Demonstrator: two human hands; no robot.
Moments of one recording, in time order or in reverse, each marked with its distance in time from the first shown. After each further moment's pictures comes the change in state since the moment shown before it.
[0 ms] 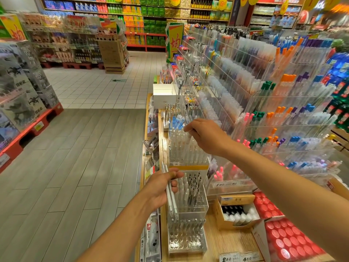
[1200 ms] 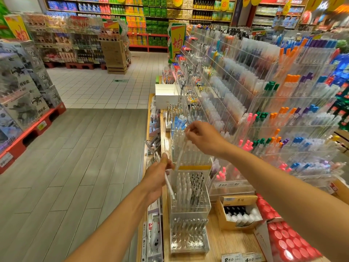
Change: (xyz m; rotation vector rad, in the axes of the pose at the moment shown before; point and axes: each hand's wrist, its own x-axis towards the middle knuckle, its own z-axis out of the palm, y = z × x) left_hand -0.004 0.019 -0.005 0.246 0.148 0.206; right_hand 0.003 -0.010 0.016 0.494 0.009 0.184
